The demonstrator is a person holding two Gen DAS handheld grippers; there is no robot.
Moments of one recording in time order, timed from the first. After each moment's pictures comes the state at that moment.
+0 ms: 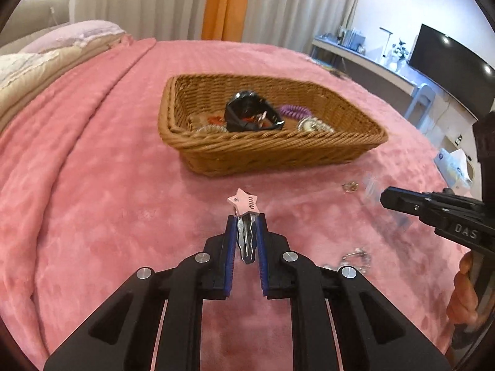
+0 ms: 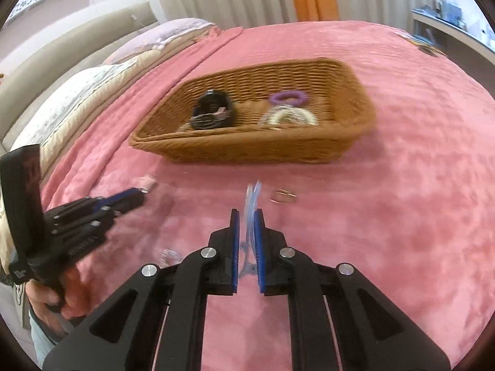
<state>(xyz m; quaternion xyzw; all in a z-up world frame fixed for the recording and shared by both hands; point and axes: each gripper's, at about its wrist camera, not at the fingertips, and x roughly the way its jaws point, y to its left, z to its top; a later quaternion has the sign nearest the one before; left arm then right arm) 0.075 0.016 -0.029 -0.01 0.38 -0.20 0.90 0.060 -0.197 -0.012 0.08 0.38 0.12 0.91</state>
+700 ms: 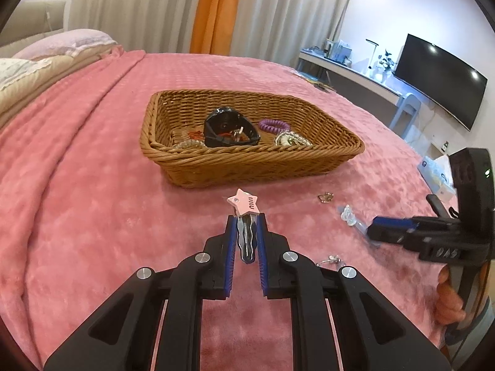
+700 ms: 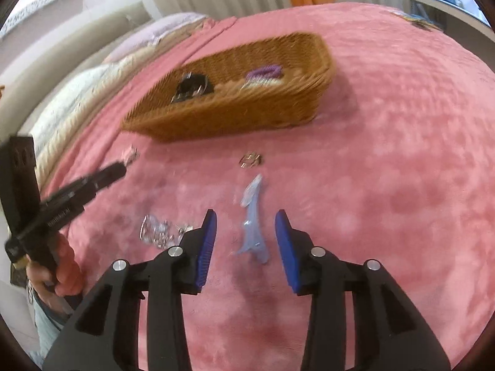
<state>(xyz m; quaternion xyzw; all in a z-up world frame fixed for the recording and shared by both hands) 0.069 0.008 -0.025 -0.02 0.35 -0.23 0.91 0.054 -0.209 -0.040 0.08 0.42 0.13 0.90</state>
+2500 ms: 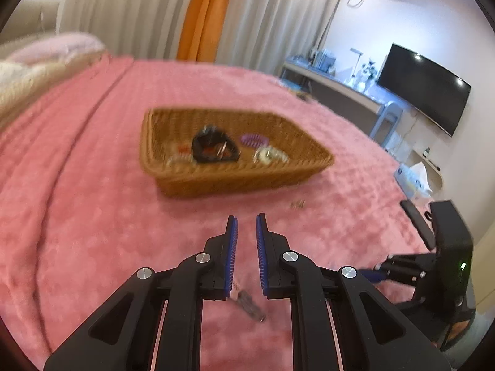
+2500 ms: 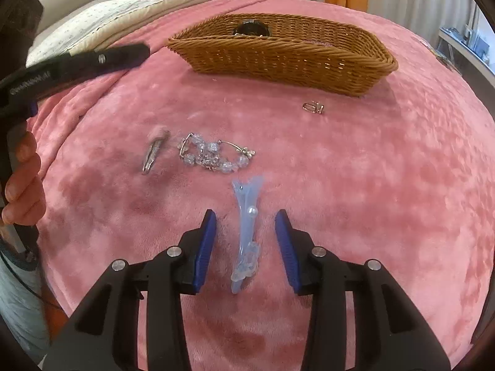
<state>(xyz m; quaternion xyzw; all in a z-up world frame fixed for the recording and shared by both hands) 0.054 0.030 -0.001 -0.05 0.35 -0.27 0.90 0.002 -0.149 -0.045 -0.05 0.44 0.13 0.89</state>
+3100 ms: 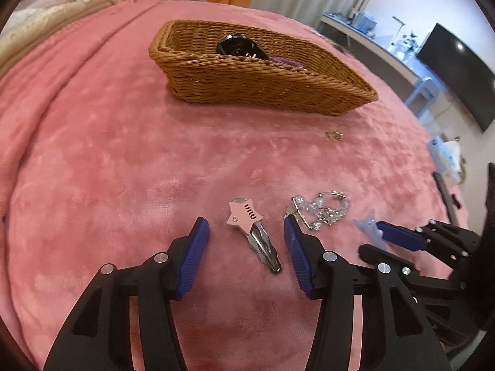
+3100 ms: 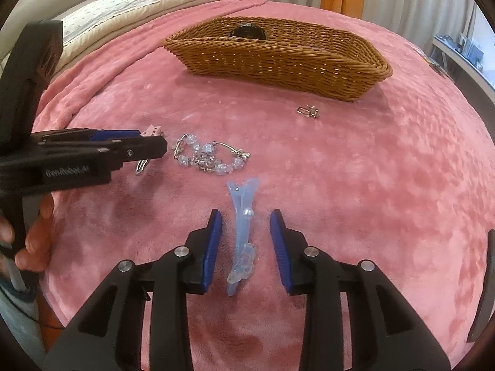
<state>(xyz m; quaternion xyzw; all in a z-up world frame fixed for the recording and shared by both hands) 0.050 -0.001 -0.060 -0.04 0.47 -0.18 0.86 -0.002 -0.142 -0.048 -0.06 0.42 0.11 0.90</state>
